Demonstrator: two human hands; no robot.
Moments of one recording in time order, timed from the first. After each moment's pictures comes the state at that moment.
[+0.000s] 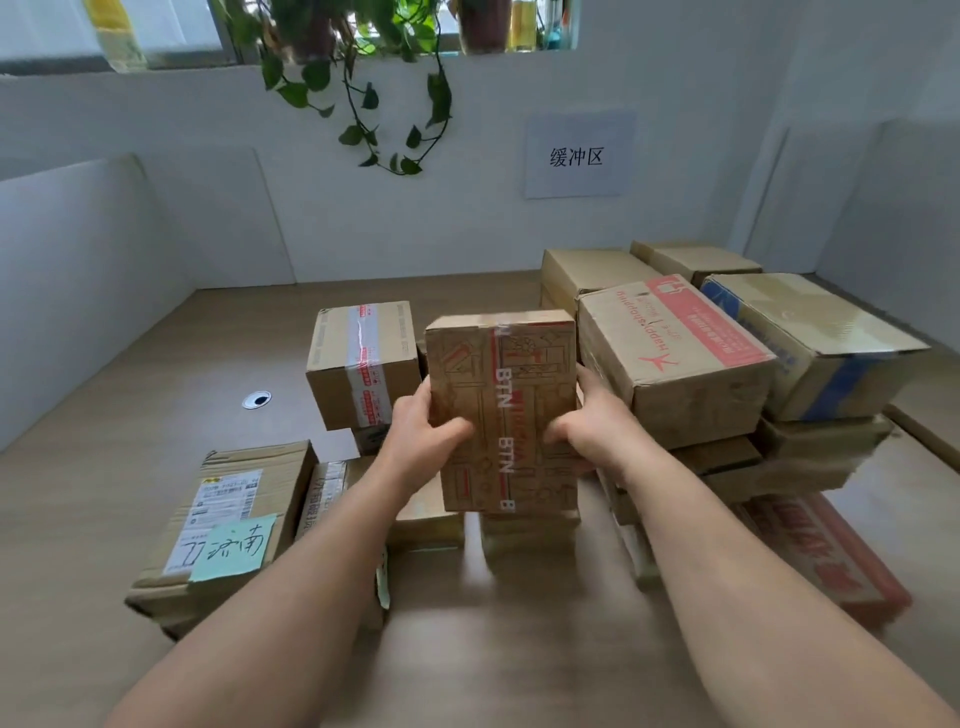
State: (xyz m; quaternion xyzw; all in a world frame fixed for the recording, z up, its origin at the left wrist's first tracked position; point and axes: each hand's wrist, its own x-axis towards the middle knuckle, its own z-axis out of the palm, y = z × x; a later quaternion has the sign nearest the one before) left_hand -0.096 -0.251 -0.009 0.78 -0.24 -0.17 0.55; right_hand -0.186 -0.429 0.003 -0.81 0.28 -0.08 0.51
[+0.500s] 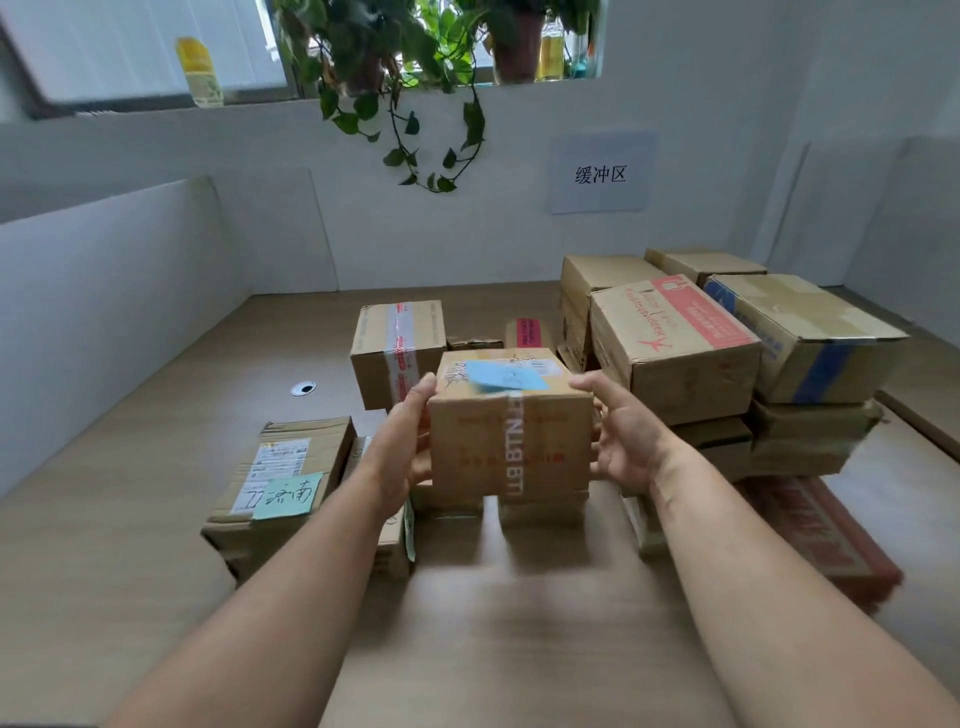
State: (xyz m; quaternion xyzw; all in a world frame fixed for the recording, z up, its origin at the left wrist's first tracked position) left_hand -0.158 -0.199 0.005 0.65 -0.06 -0.24 0.71; right_hand -0.248 -0.411 0.006 -0.58 0.22 0.01 0.78
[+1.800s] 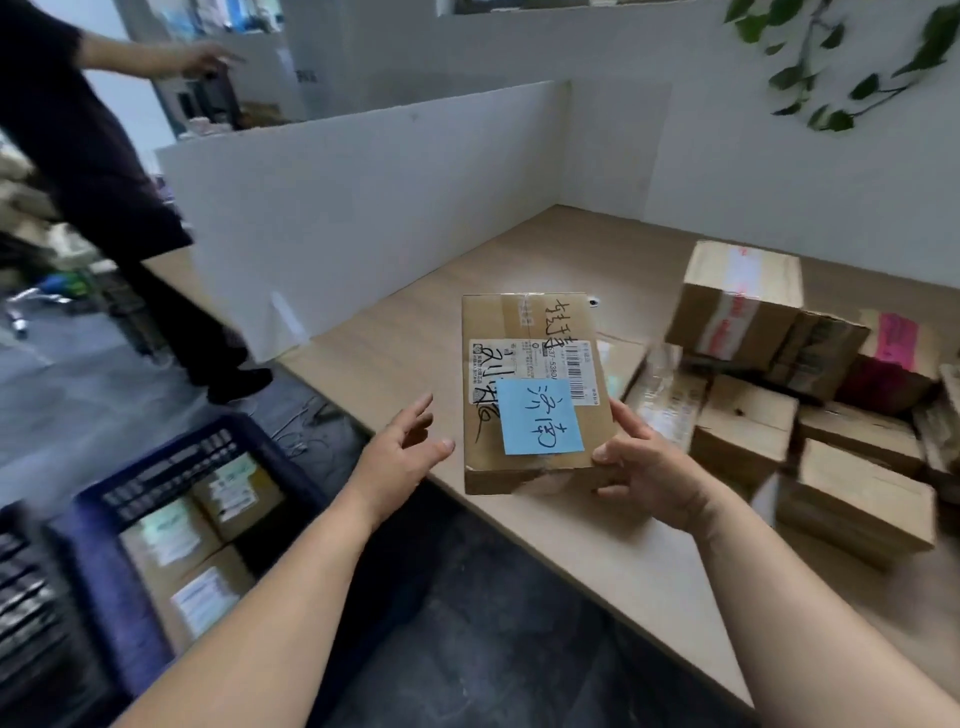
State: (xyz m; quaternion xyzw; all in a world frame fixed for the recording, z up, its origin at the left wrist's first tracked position) left_hand -0.276 0.113 -0.052 0.81 0.09 0.02 0.58; right_hand -0.201 -0.163 -0.073 -0.65 -0.04 0.27 0.71
